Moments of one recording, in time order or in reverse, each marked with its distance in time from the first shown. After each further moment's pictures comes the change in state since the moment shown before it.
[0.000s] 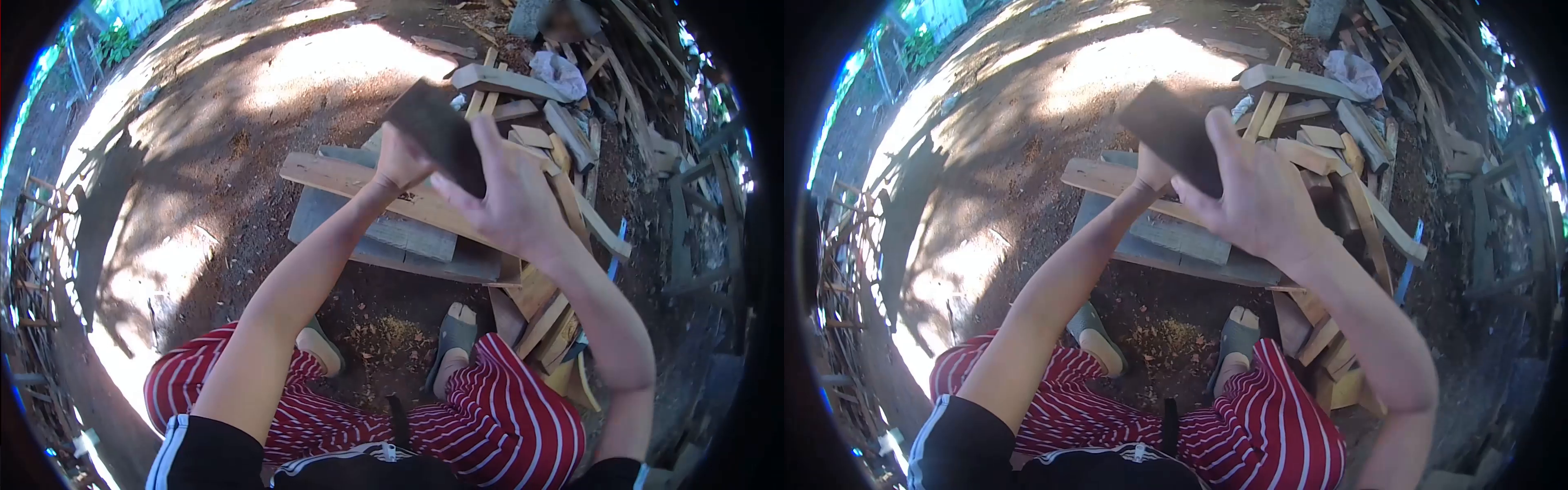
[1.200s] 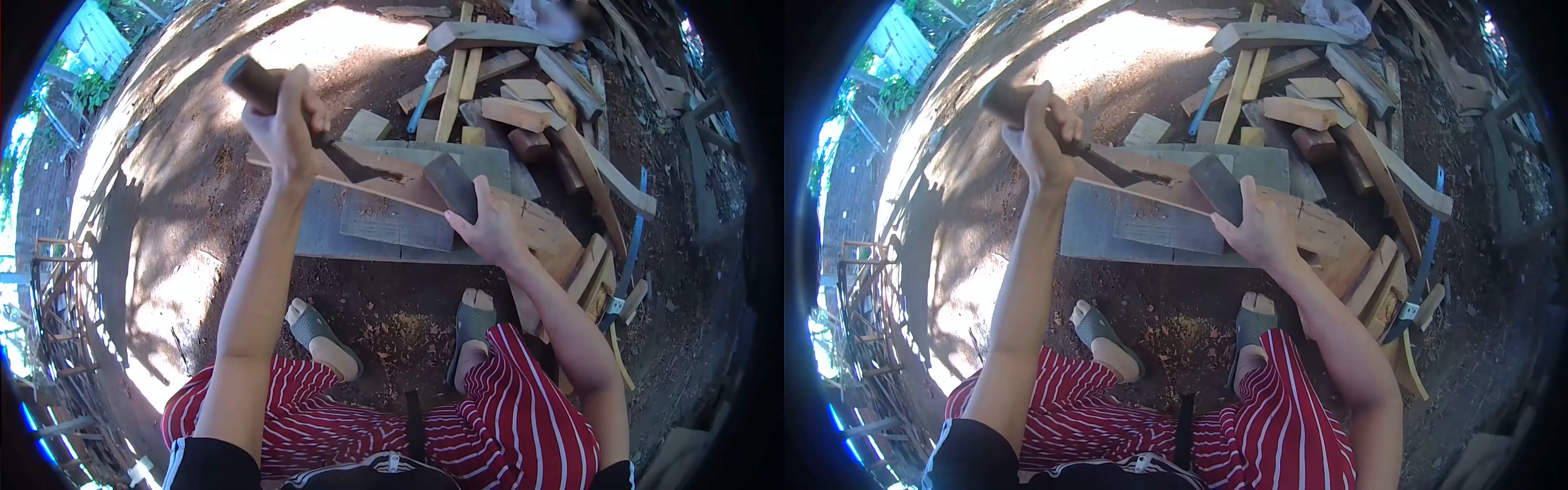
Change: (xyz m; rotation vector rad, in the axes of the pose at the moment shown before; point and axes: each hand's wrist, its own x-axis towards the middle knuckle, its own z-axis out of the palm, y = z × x) left_hand 0.033 0.028 -0.042 -0.267 0.305 -0.363; right_hand -0.101 0.100 0.136 0.164 -0.162 0.588
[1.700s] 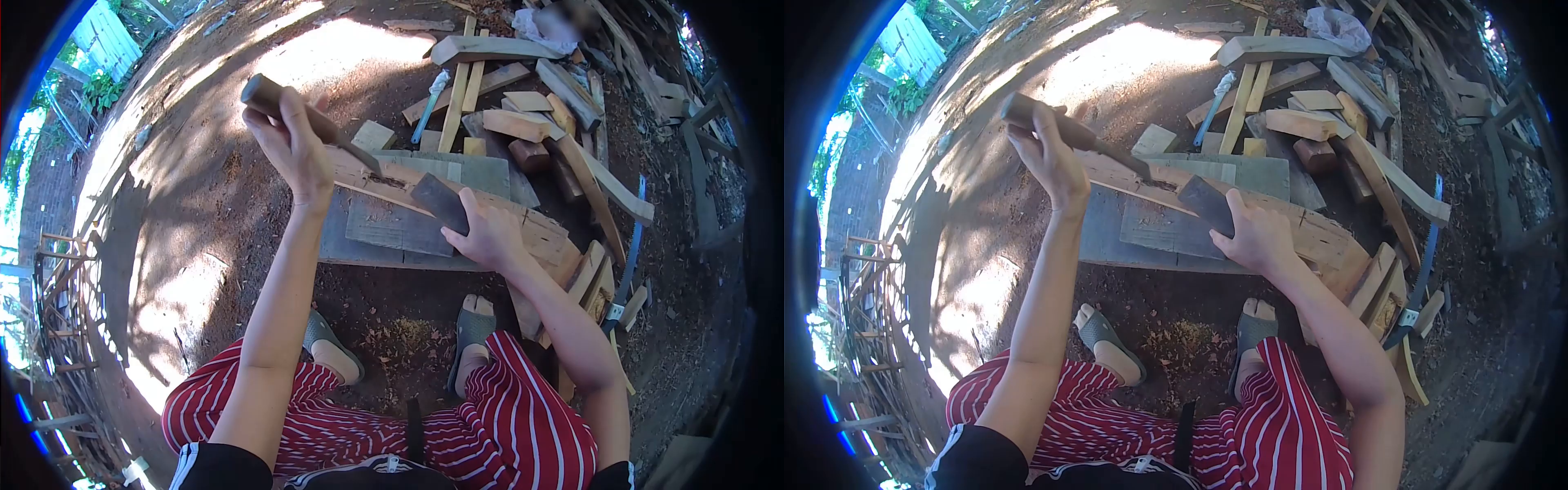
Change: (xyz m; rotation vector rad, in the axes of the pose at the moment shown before) left_hand -0.010 -0.011 0.002 0.144 0.215 0.308; right_hand -0.003 -0.011 -0.009 -0.216 -0.003 -0.192
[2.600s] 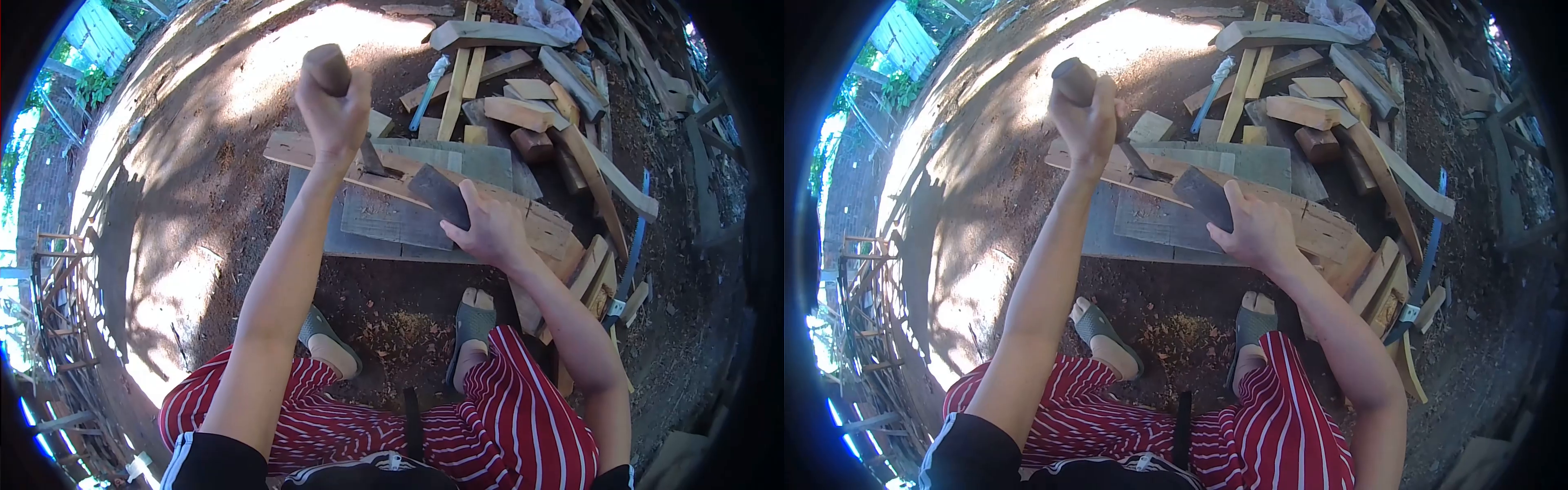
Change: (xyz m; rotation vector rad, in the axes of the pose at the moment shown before) left_hand 0.000 -0.046 0.026 0.197 -0.290 0.008; right_hand 0.001 0.000 -0.001 0.015 -0.001 0.000
